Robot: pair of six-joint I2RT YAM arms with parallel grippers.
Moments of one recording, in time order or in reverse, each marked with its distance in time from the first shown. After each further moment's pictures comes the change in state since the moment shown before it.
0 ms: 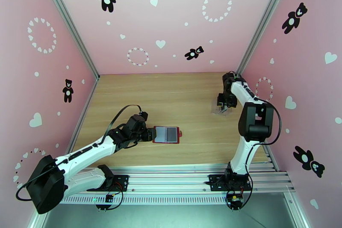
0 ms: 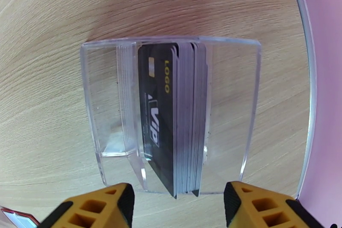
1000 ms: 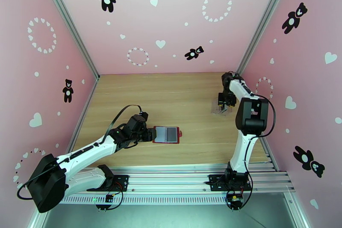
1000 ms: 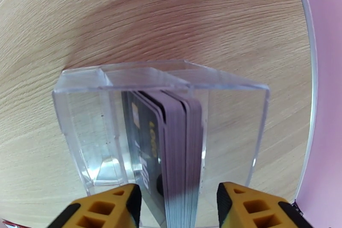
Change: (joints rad) left arm 0.000 0.012 0.000 0.000 0.000 0.000; right arm -0.013 0.134 0.109 -0.028 0.028 0.003
